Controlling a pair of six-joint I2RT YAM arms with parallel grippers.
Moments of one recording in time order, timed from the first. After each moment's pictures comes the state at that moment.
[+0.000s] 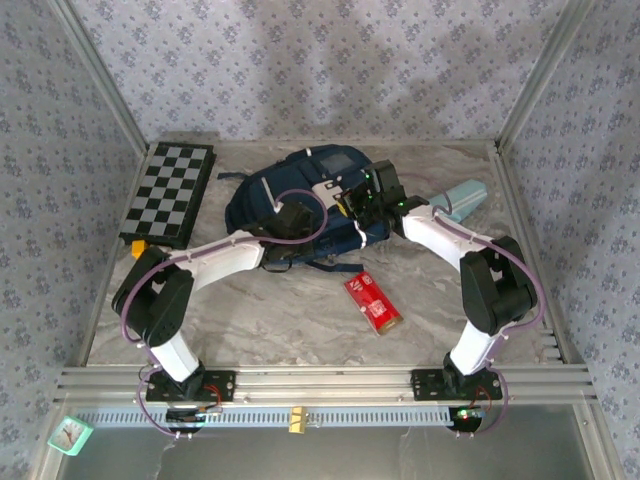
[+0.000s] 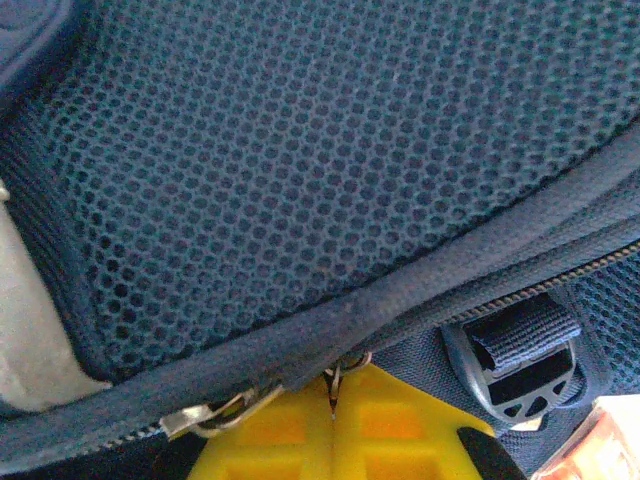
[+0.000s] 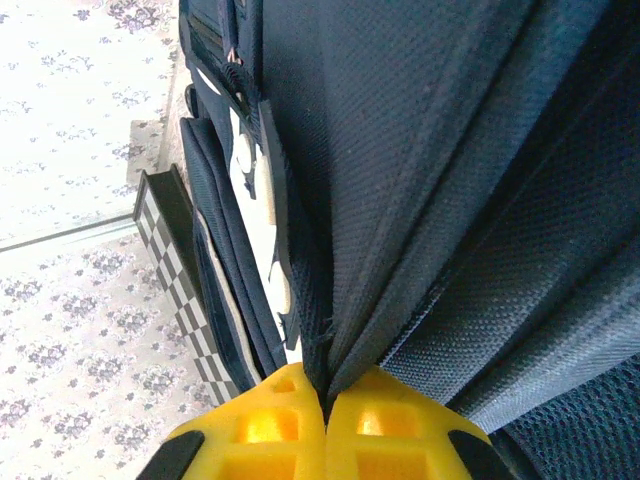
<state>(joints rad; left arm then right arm) -0.72 1.67 1.08 -0.34 -0.12 -0.72 0.46 1.71 1.21 -0.17 -0.26 1.37</state>
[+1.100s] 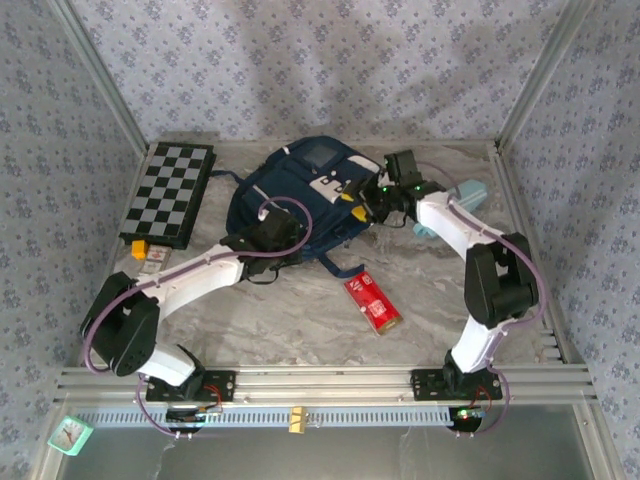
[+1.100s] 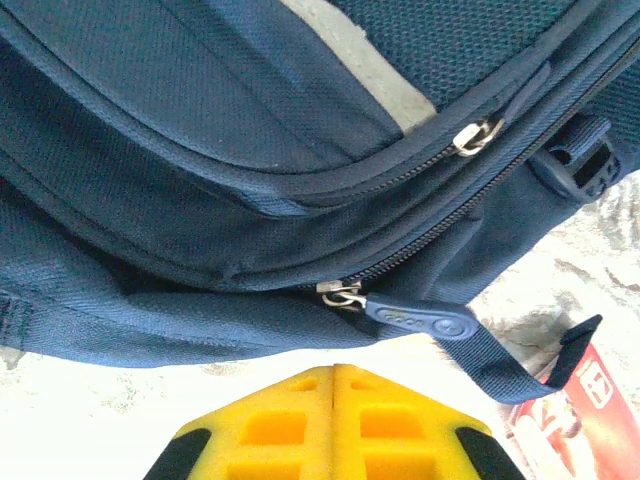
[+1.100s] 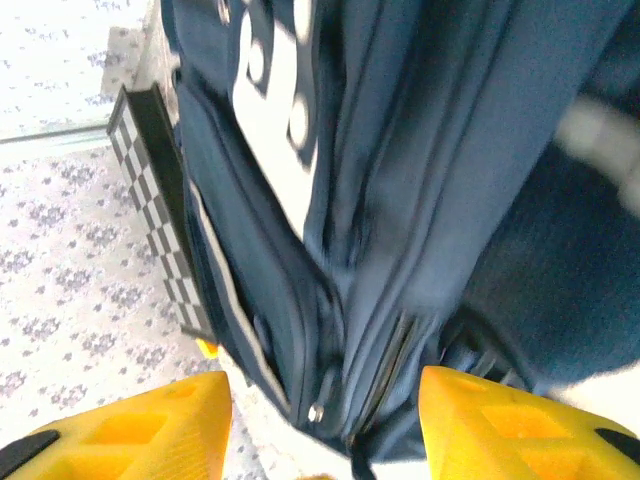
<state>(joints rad) -0.74 1.47 0.95 -0.41 -0.14 -0.75 0.37 1.73 1.28 -0.35 -0.52 1.12</state>
